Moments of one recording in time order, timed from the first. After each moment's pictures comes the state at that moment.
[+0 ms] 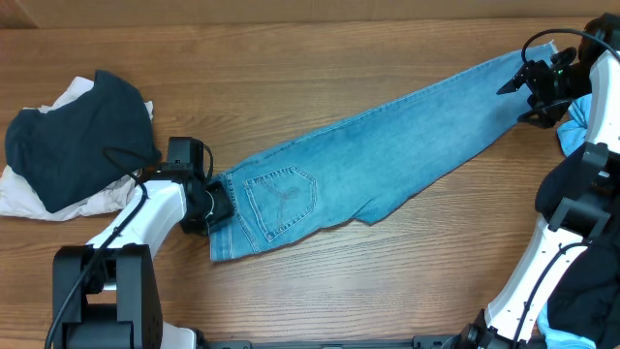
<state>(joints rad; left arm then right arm) -0.01 1.65 0.84 -0.63 0.12 -0.47 -0.40 2.42 2.36 -1.46 -0.42 0.32</state>
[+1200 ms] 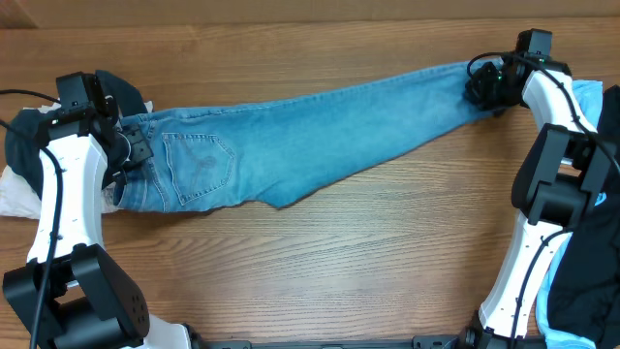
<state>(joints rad) 0.30 1.70 1.37 -0.92 -0.02 -0.18 -0.25 2.46 1.99 -0.76 -0.34 0.56</state>
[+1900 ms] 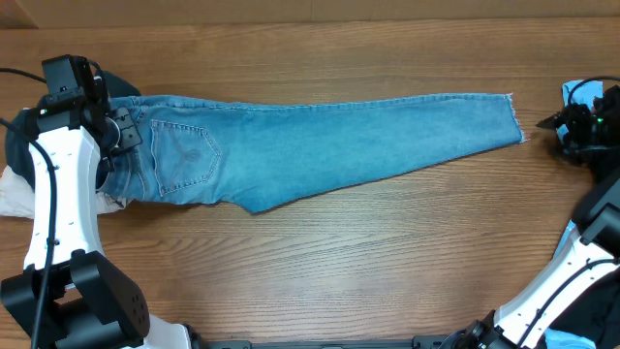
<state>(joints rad) 0.30 1.70 1.48 -0.93 -0.09 -0.13 -0.65 2.41 2.01 -1.09 -0.51 0.20</state>
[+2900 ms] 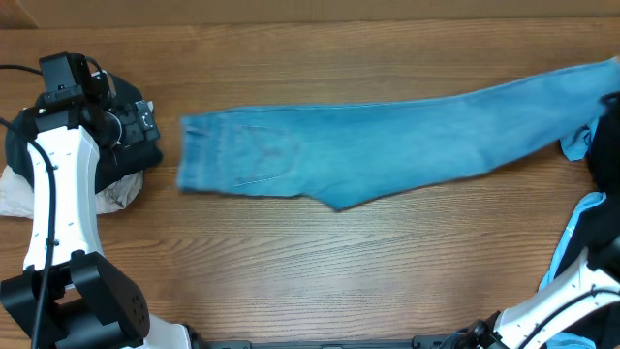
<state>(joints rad) 0.30 1.70 1.49 -0.92 0.03 -0.10 -0.73 2.16 2.13 -1.14 -0.58 0.23</state>
